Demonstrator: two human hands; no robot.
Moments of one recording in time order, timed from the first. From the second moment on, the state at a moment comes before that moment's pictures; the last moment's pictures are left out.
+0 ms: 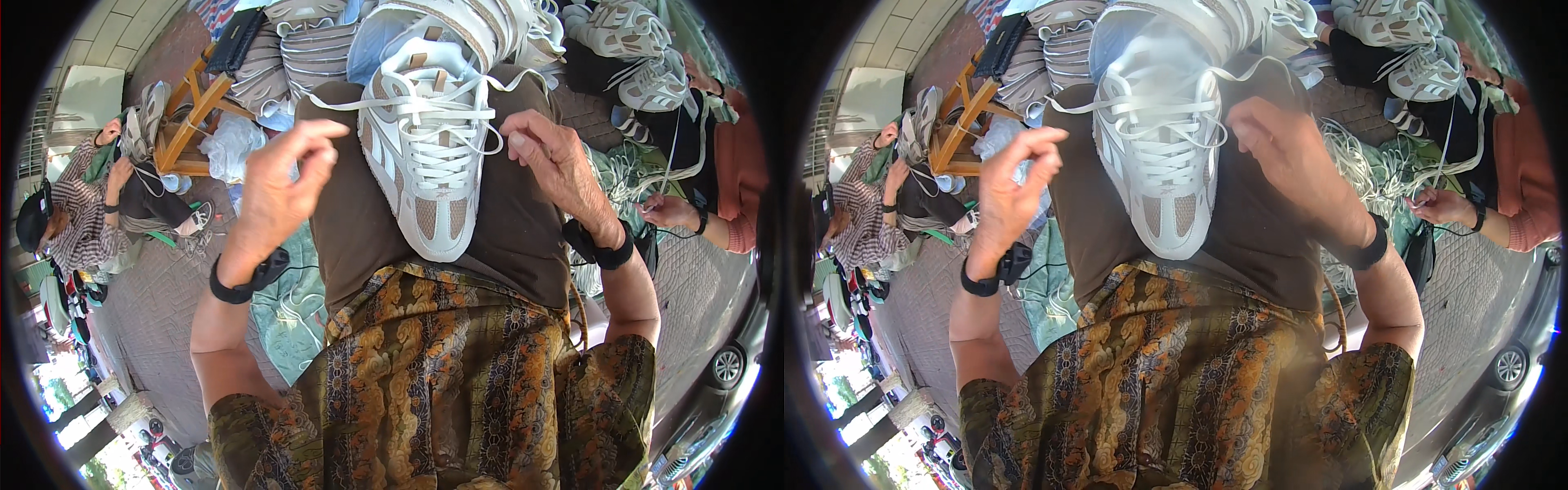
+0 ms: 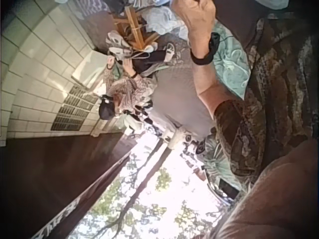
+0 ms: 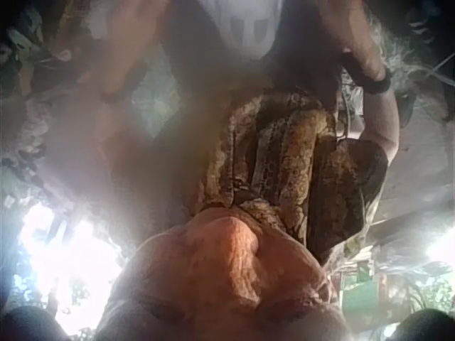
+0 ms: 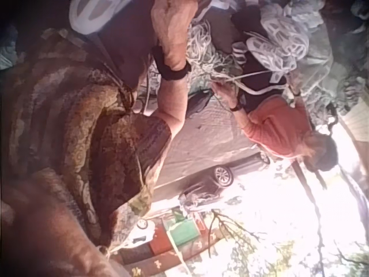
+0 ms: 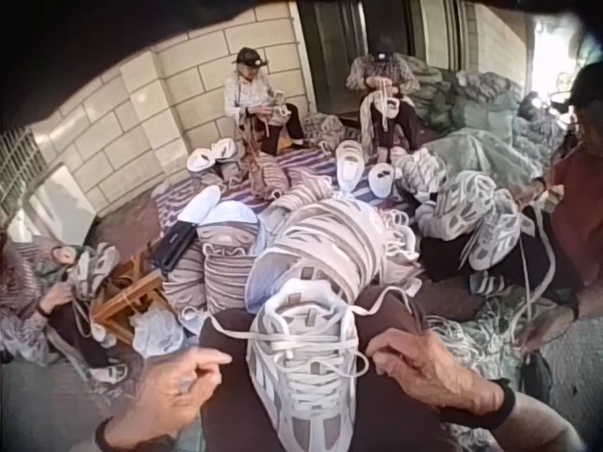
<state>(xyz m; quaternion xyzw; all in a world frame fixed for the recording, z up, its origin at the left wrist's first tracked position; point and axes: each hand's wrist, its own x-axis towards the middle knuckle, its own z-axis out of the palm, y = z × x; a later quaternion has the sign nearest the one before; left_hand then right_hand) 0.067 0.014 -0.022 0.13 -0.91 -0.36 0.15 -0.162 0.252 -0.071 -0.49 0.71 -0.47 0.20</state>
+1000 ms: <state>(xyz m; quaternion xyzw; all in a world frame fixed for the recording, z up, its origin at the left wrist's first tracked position) 0.007 0.019 -0.015 0.13 -0.80 -0.57 0.13 -0.153 0.239 -0.079 -0.49 0.70 -0.46 0.23</state>
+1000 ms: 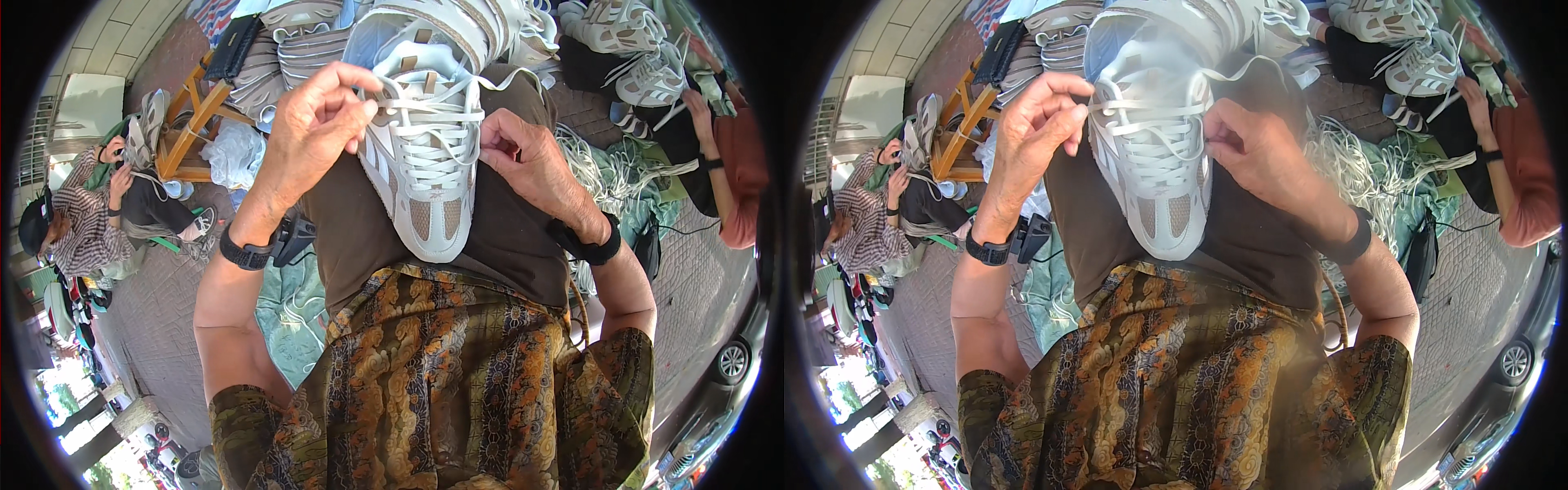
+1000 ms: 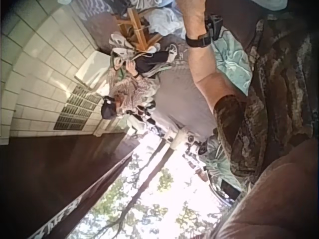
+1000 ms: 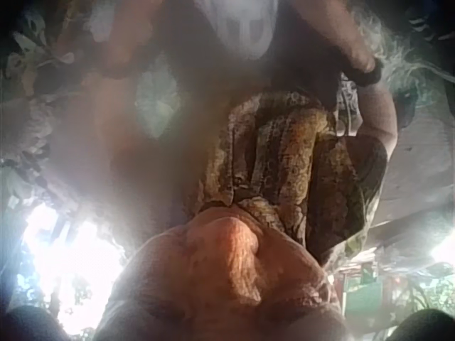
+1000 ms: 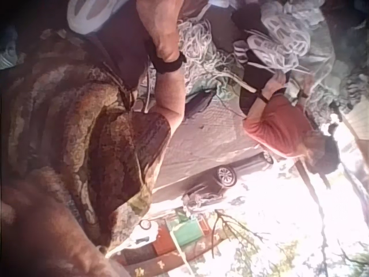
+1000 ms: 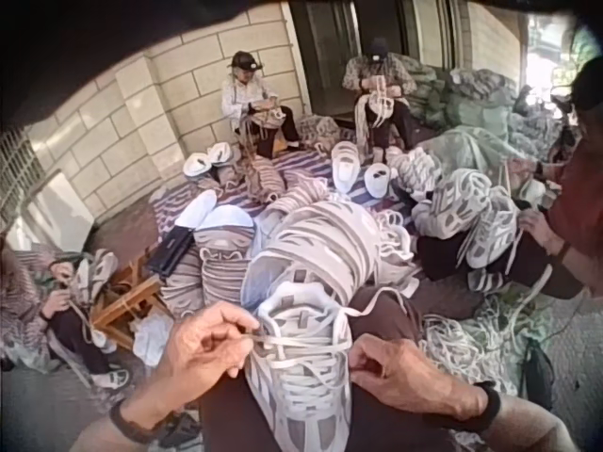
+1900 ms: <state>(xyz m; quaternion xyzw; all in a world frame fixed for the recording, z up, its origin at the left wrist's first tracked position) 0.009 0.022 -0.038 0.11 -0.87 -0.45 0.15 -0.150 0.235 -0.077 -0.52 0.69 -0.45 0.22</state>
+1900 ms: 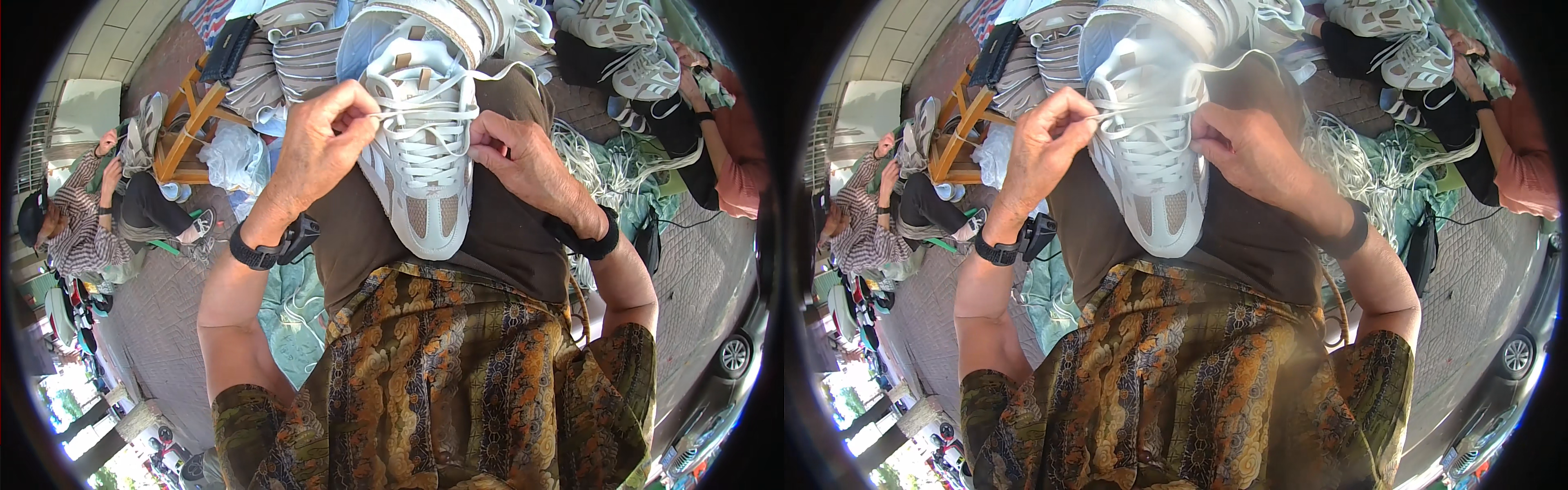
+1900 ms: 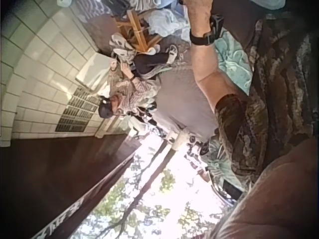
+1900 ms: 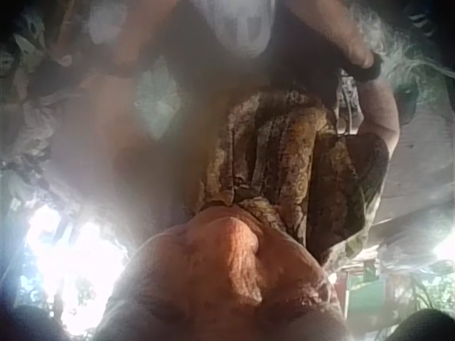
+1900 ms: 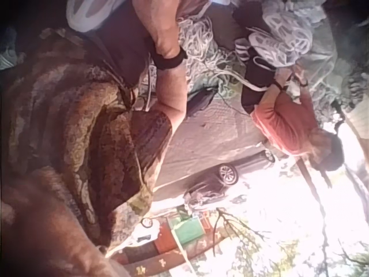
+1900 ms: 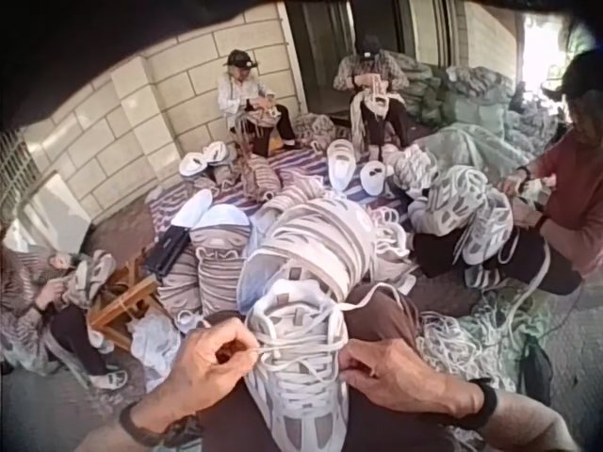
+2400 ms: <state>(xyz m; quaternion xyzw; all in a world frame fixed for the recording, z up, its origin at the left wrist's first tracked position) -0.009 -0.024 -0.049 0.15 -0.90 -0.33 0.25 -0.080 0.258 -0.074 -0.82 0.57 -0.10 -0.02</state>
